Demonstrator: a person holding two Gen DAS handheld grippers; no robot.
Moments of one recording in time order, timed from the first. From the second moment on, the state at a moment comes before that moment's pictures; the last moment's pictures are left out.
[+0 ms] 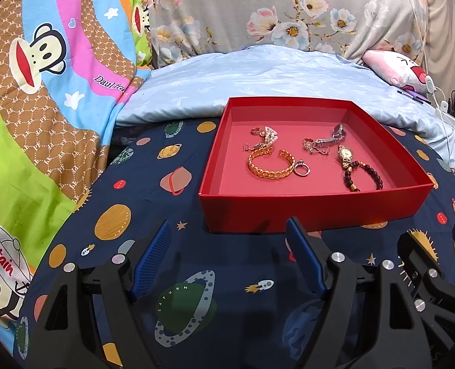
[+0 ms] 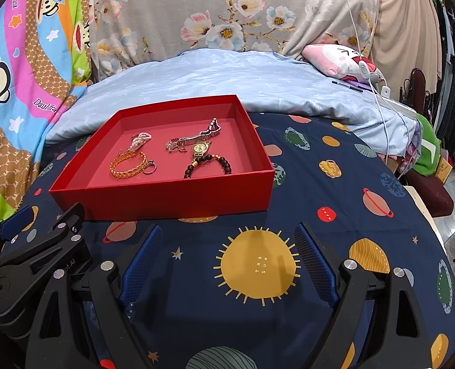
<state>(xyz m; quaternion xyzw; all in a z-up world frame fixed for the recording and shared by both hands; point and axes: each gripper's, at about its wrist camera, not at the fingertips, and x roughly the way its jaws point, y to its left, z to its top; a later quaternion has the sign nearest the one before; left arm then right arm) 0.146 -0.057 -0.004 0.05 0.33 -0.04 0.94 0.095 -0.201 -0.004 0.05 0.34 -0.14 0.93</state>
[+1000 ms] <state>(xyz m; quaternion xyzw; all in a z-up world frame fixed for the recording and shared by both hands) 0.148 -0.057 0.003 0.05 0.34 -0.03 0.94 0.095 -0.205 0.001 0.07 0.35 -0.14 0.93</state>
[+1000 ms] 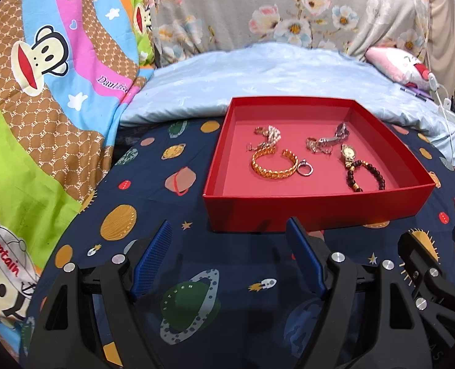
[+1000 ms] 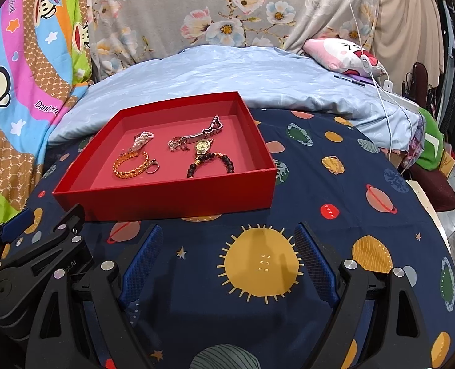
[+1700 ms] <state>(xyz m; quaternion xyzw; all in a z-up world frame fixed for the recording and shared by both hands) 0.158 -0.057 0.029 0.06 0.40 -0.04 0.92 0.103 -0.203 0.023 0.07 0.38 -0.15 0.91</state>
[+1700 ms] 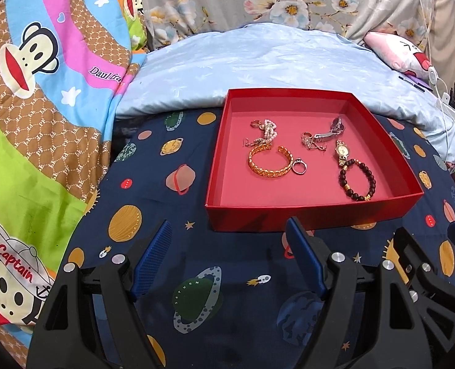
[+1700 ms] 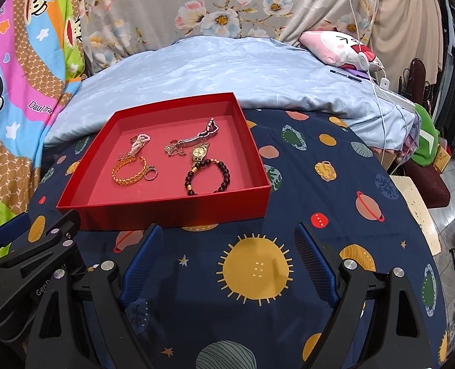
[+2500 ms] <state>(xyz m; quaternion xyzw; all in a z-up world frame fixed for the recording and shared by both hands) 0.164 -0.058 0.031 0.05 0.41 -0.07 0.91 0.104 -0.204 0.030 0.06 0.38 -0.15 0.91</state>
